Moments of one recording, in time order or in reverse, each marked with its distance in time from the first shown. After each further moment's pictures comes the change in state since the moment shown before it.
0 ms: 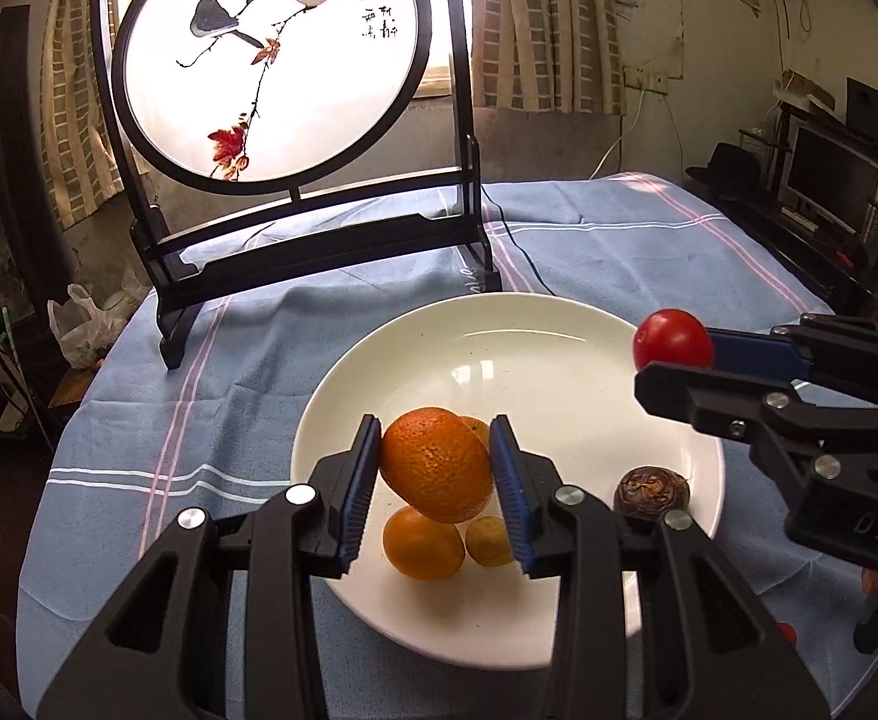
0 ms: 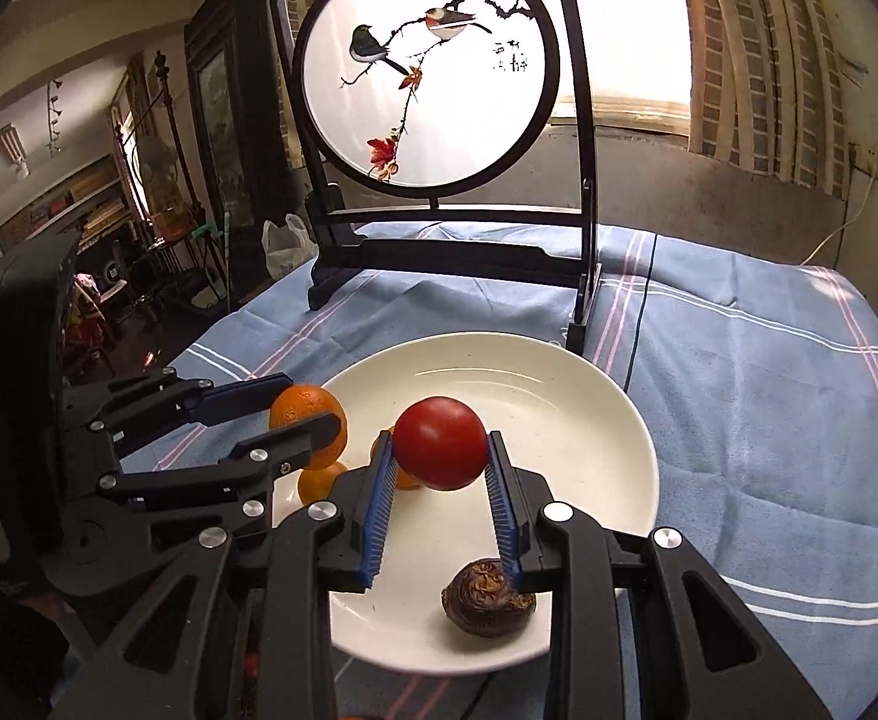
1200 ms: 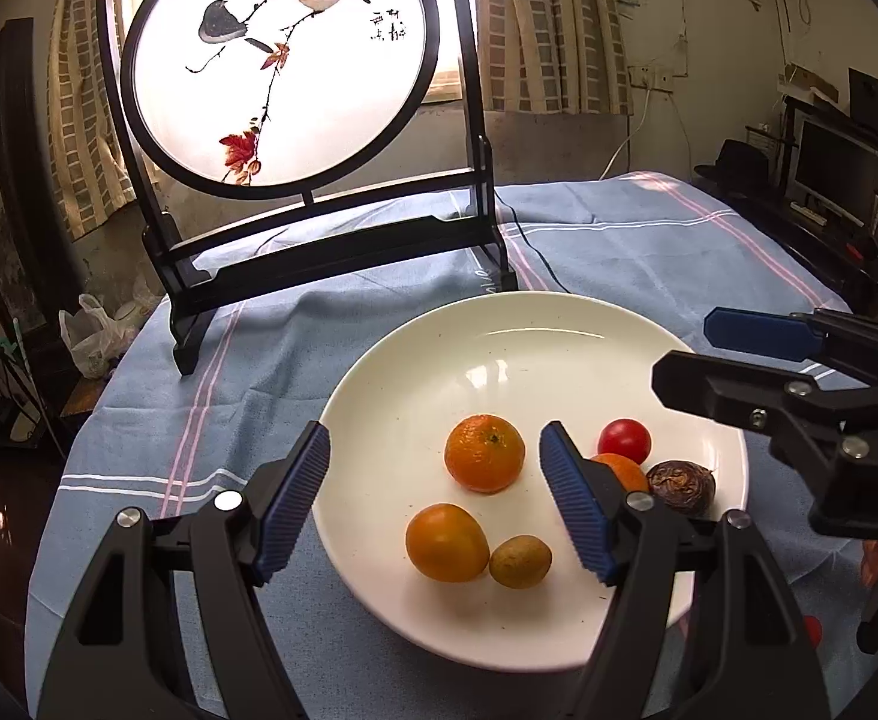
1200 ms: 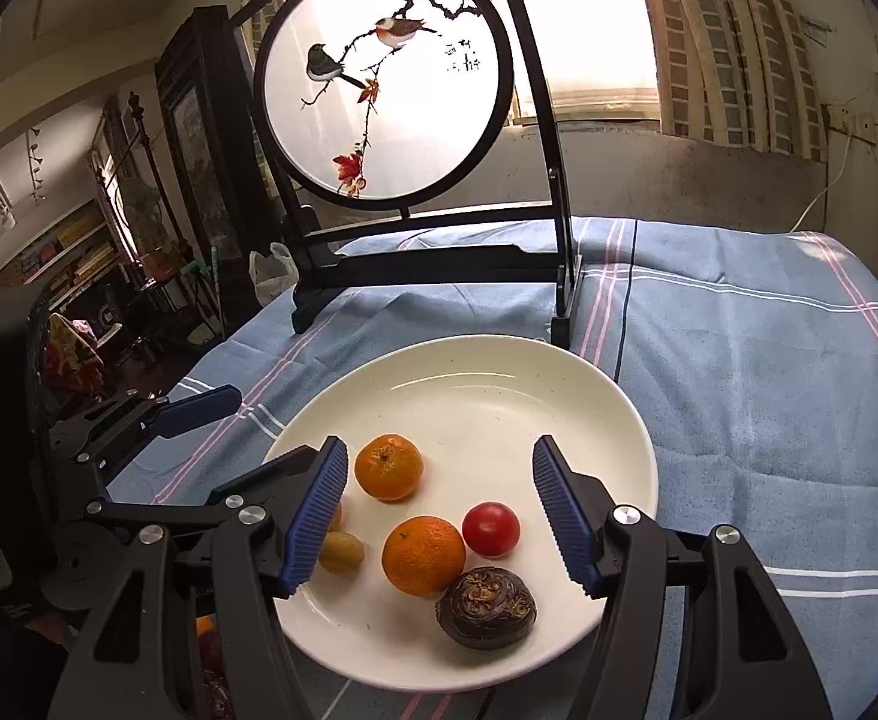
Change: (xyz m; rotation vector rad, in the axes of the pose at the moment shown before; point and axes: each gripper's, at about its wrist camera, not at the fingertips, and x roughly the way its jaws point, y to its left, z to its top) left arm -0.003 0.006 -0.005 0.016 -0.030 0.036; right arm 0.001 -0.012 -0.006 0.094 -0.046 0.004
